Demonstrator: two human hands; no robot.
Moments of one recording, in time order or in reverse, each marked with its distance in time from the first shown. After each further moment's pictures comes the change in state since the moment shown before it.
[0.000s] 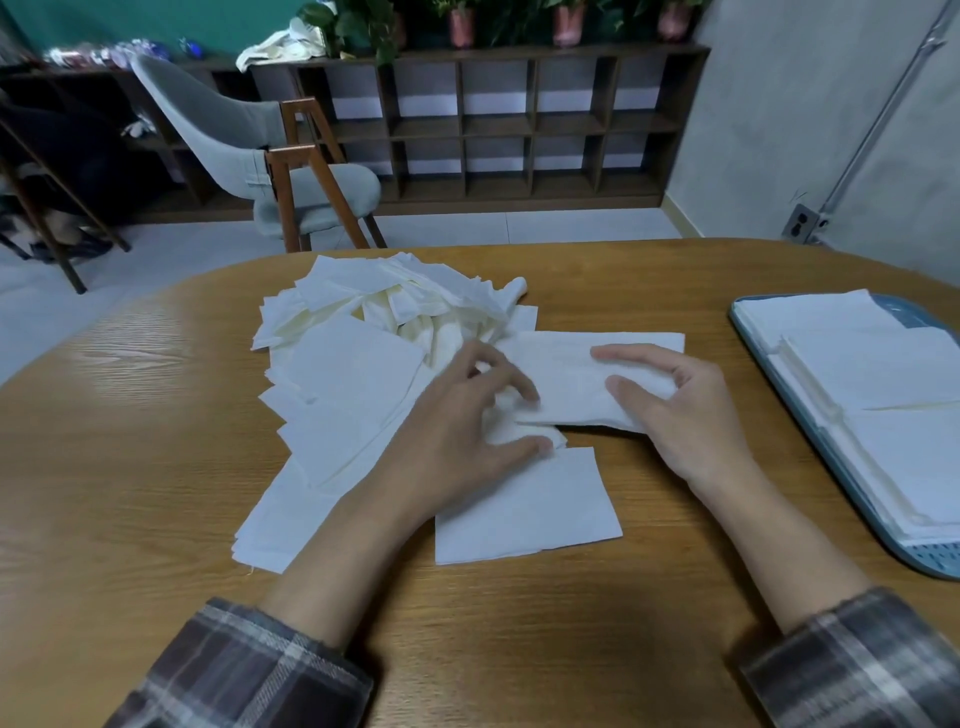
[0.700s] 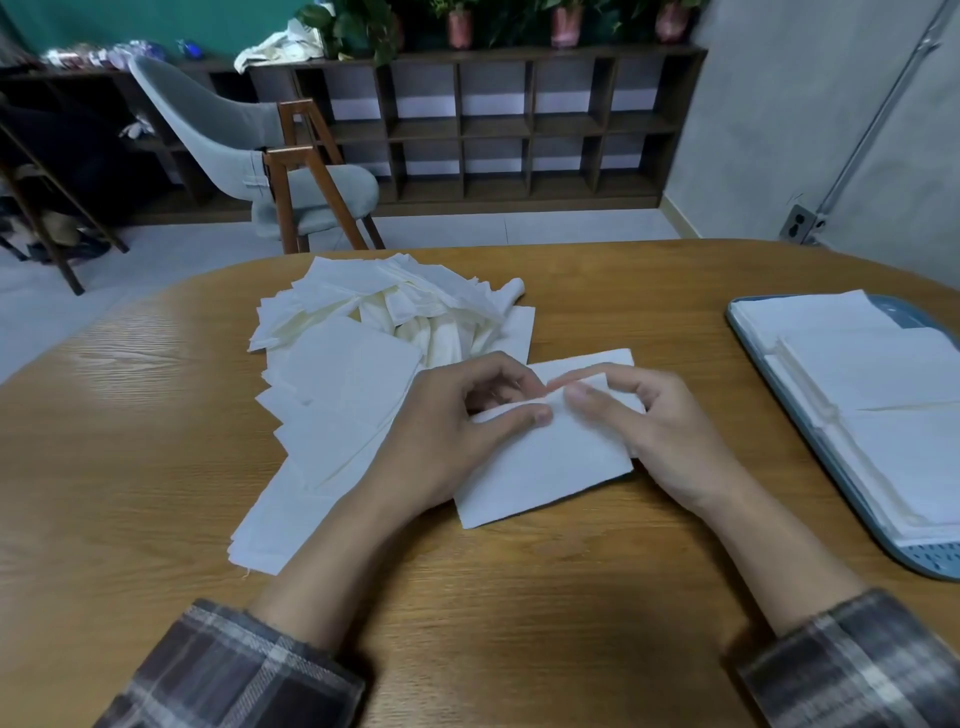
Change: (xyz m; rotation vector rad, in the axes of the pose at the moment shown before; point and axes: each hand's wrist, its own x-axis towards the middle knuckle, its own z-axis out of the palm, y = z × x) left_hand -0.003 0.015 -0.007 -0.452 0.064 -0.041; right_hand -0.012 -0.015 0.006 0.209 -0.307 0.048
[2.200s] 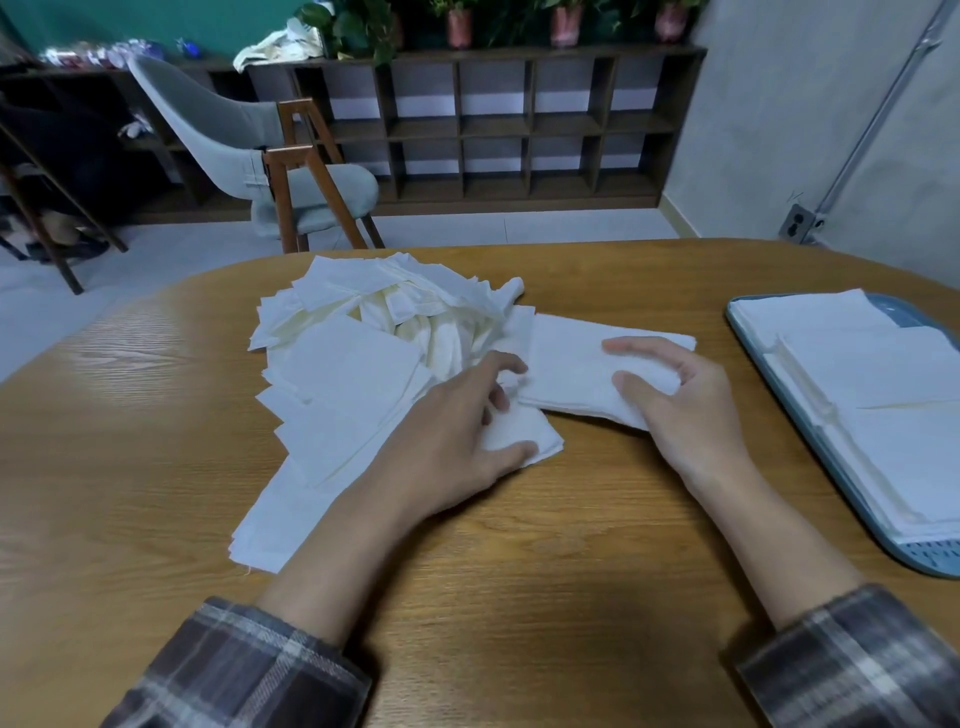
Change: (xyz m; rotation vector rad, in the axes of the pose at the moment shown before) left_hand 0.002 -0.022 -0.001 0.480 -0.115 -0.020; right_hand 0.011 0.015 -0.012 -0.213 0.393 -0.061
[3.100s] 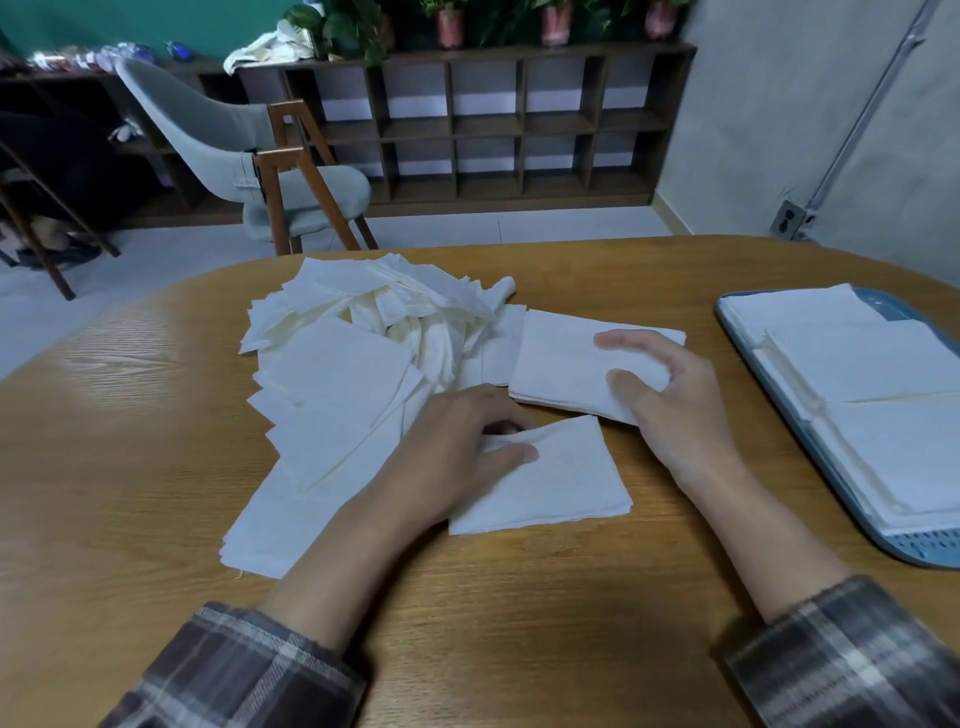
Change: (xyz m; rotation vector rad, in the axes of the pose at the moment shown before) left_hand 0.001 0.001 0.011 -0.097 -0.040 0.070; right_hand 0.000 0.000 0.000 0.020 -0.019 -0.011
